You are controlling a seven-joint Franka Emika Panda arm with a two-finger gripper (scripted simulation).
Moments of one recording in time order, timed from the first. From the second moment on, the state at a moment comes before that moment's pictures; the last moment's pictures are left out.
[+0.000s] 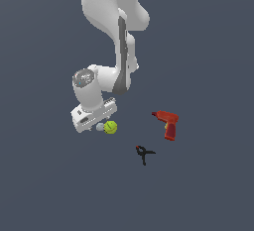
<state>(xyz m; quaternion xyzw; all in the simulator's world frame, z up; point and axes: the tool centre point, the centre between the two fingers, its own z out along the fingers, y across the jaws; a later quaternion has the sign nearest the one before) -0.014 -0.136 0.059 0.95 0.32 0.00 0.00</state>
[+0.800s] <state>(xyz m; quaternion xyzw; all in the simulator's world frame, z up) -0.015 -0.143 0.024 0.95 0.32 0.00 0.00</state>
